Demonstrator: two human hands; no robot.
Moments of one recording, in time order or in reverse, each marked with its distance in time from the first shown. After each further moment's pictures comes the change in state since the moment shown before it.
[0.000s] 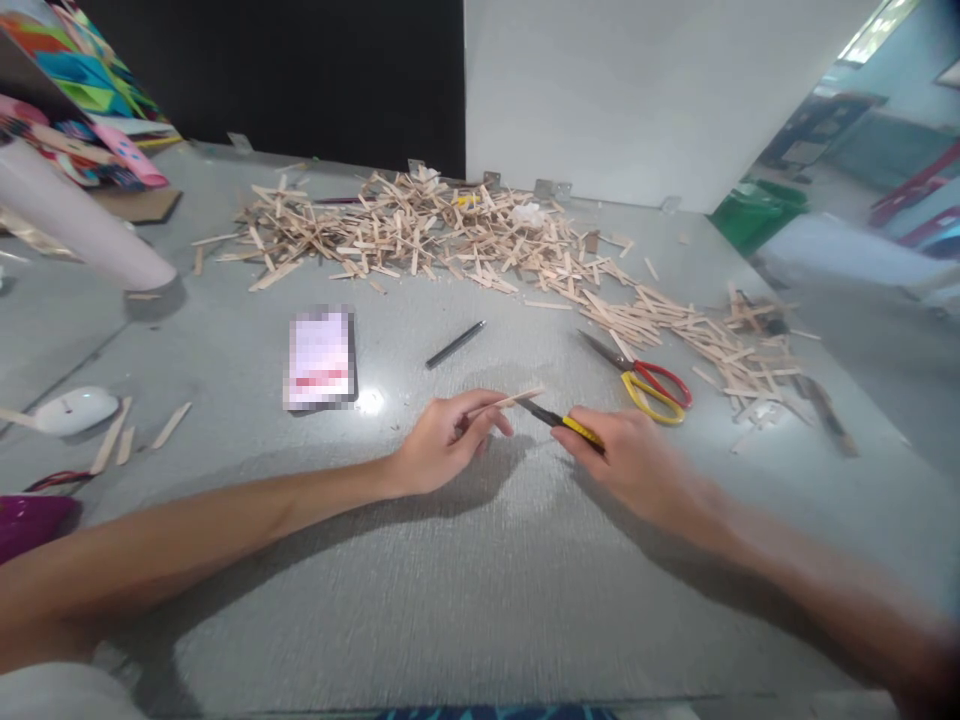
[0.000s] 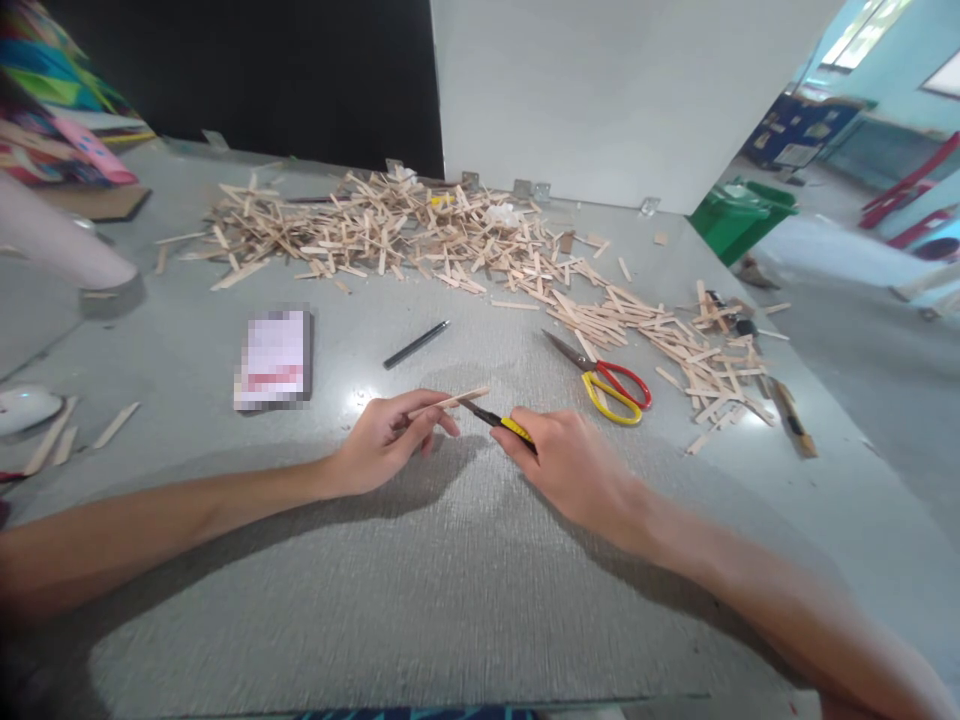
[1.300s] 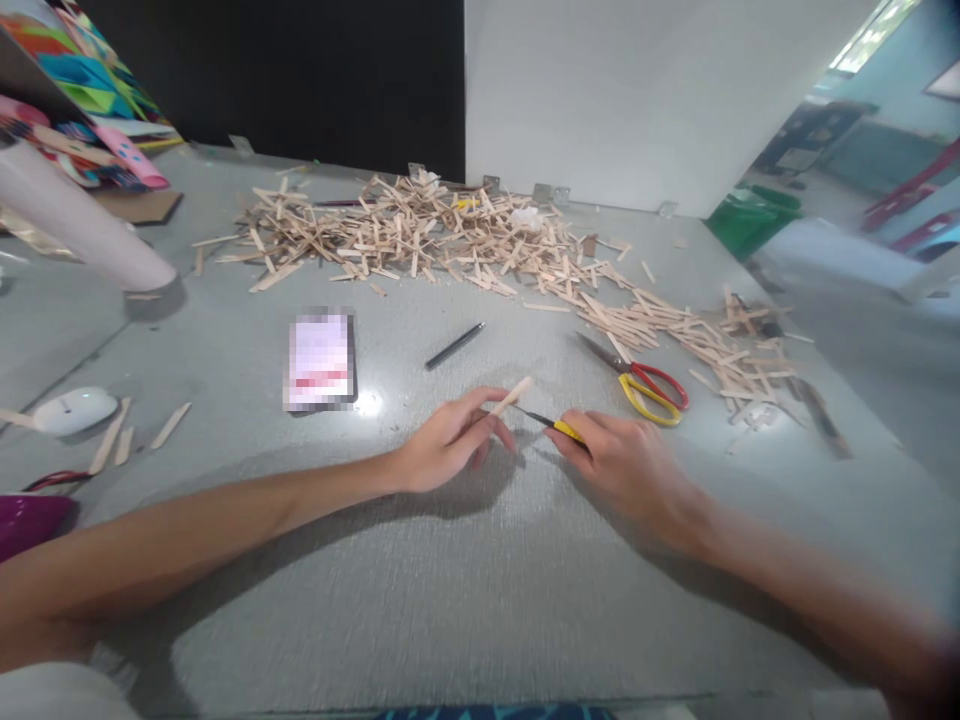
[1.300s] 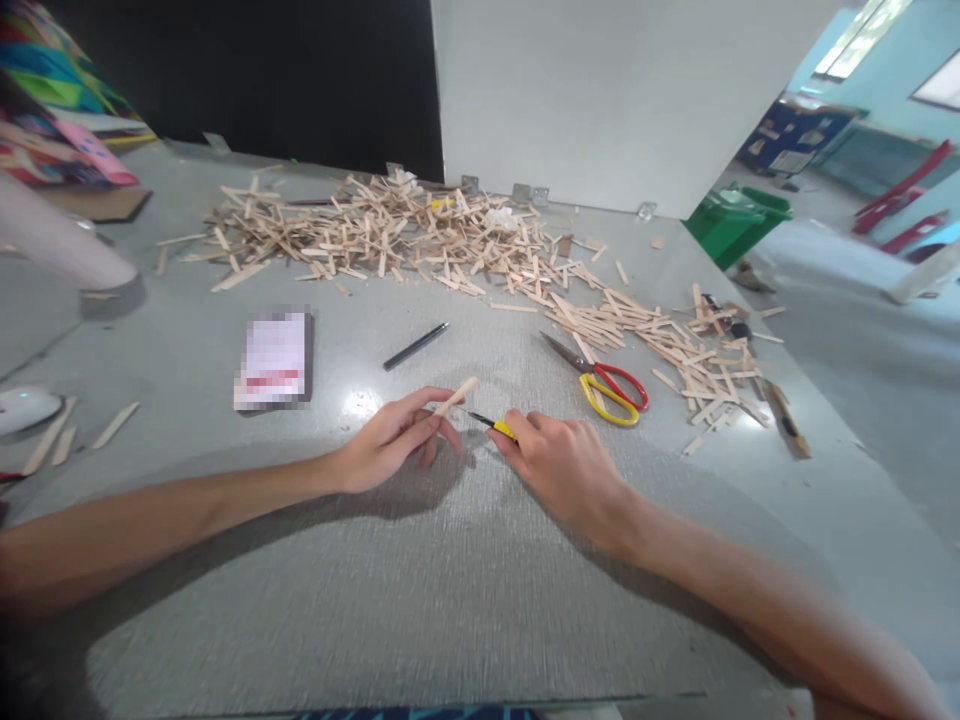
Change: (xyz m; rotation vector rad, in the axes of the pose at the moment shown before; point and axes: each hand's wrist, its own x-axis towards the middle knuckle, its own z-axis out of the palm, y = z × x) left_hand 0.003 -0.006 -0.002 -0.137 -0.176 -0.074; right_hand -0.004 -0.001 0.011 -0.345 0.110 -0.102
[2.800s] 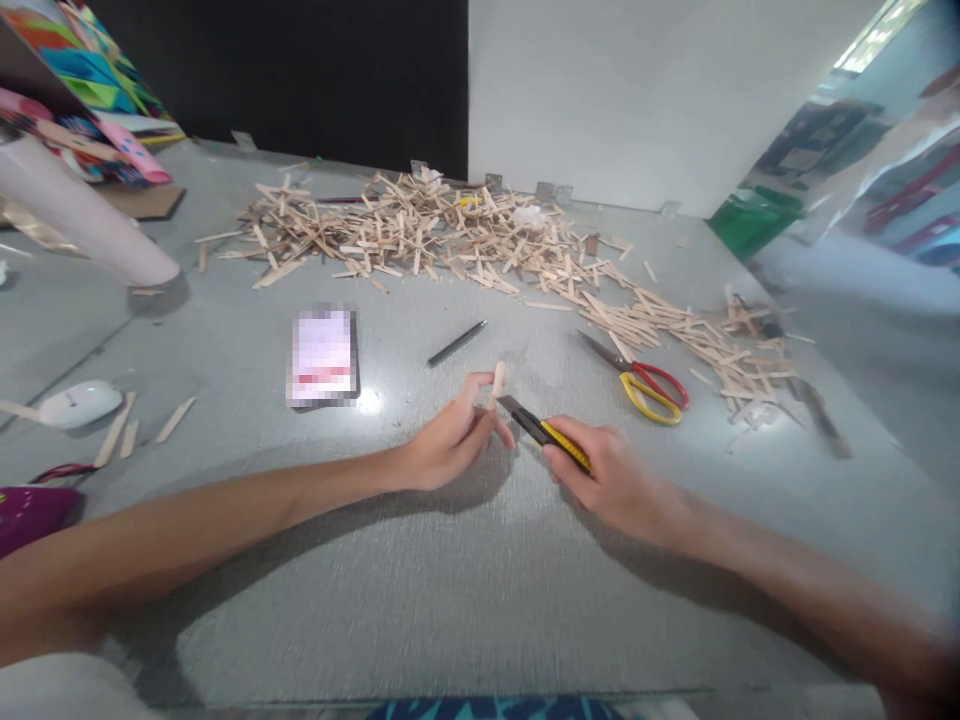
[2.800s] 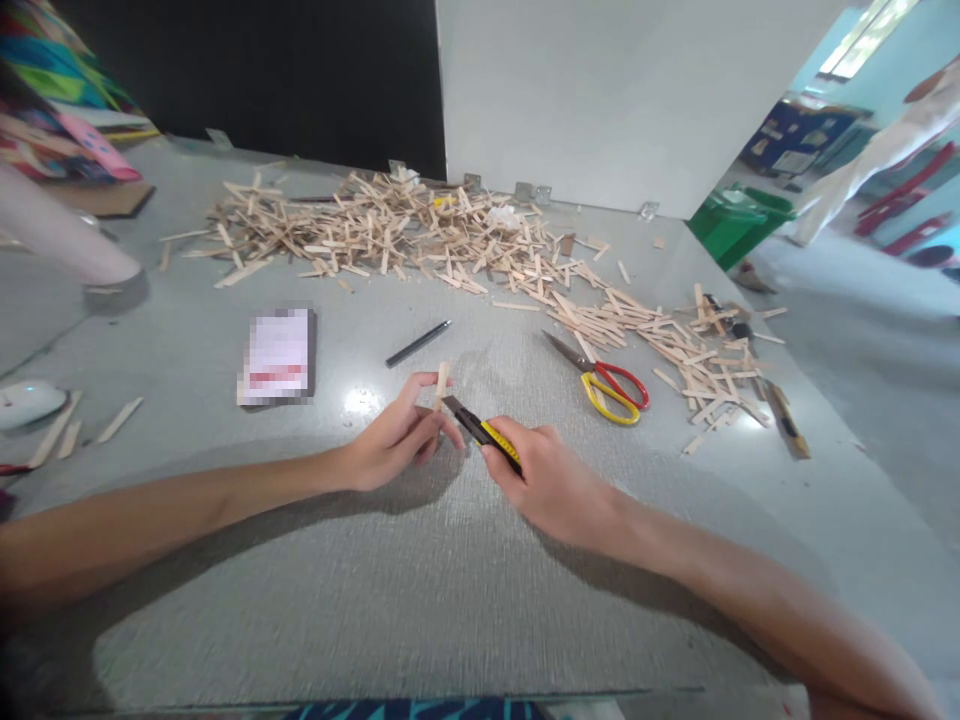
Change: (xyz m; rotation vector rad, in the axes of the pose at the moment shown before) left_hand -0.001 -0.005 0.002 0.092 -0.016 0.059; right_hand 0.004 -0.018 -0.010 0.648 -0.234 0.128
